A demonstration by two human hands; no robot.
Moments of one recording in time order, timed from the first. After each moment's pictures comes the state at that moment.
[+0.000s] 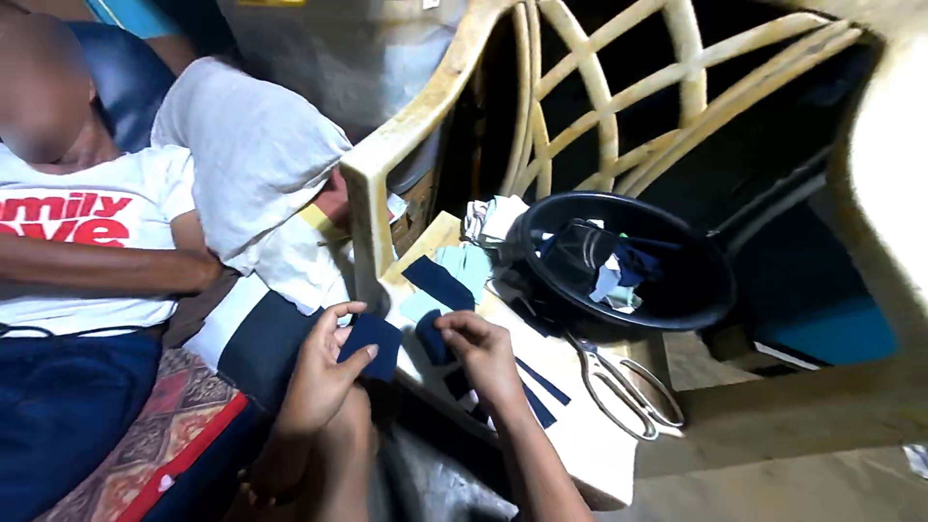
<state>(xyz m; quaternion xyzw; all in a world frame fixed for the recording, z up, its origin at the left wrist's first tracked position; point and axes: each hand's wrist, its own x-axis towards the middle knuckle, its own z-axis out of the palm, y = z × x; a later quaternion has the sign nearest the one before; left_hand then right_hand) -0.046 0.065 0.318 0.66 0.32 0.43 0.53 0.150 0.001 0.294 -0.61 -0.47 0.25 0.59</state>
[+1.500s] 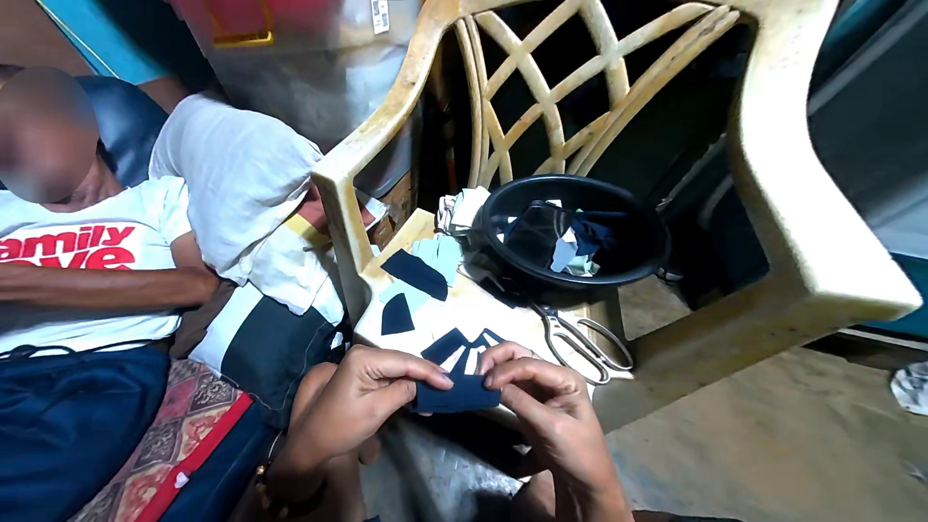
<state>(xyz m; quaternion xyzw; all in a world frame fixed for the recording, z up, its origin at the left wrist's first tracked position) -0.025 0.013 0.345 0.77 -0.02 0.32 0.55 0.169 -0.116 0.300 -0.34 -0.55 0.25 0.72</state>
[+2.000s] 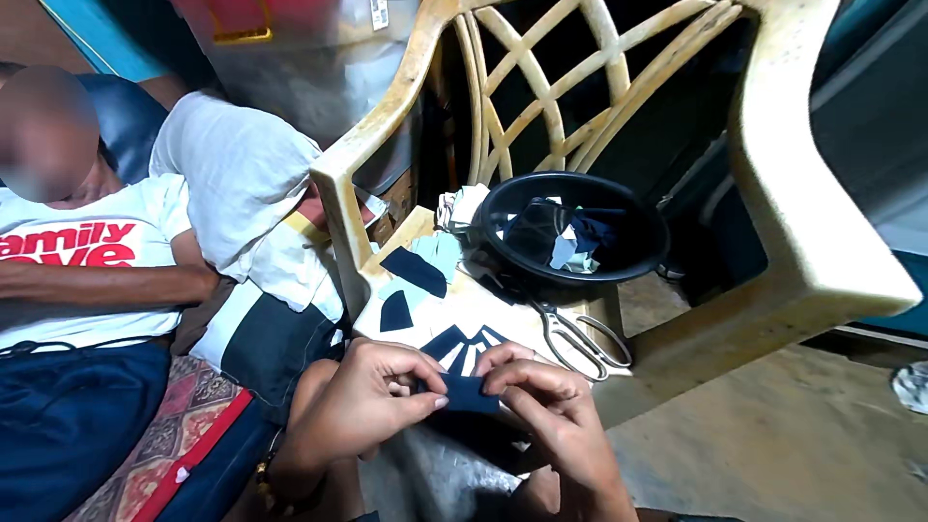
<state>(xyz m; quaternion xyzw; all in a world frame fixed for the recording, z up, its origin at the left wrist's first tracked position) -0.020 0.004 0.355 0.82 0.03 0.30 0.49 0.174 -0.123 0.304 -0.38 -0.59 0.22 0.67</state>
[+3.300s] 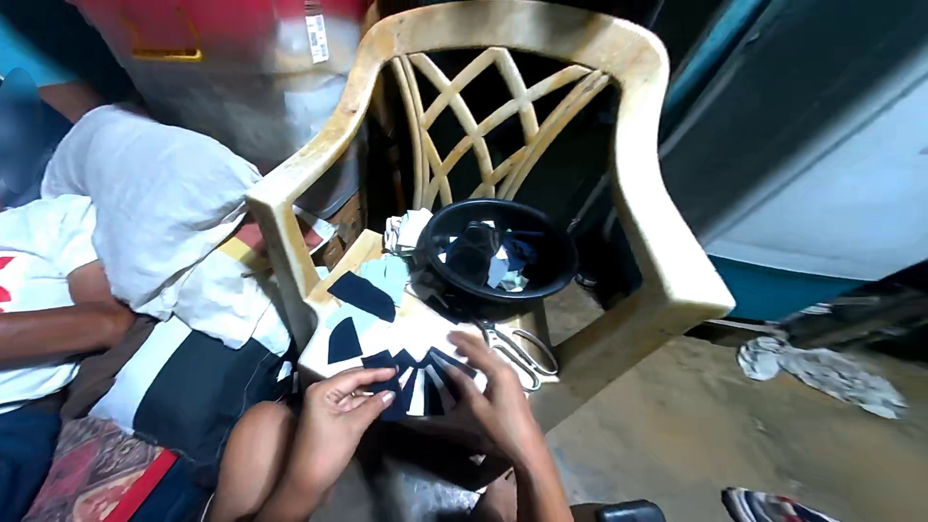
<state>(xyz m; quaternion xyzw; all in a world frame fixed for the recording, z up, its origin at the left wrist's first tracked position) 0.017 -0.012 0.308 0.69 0.22 0.42 0.54 0.199 -0.120 0.297 -0.71 -0.51 0.07 0.48</state>
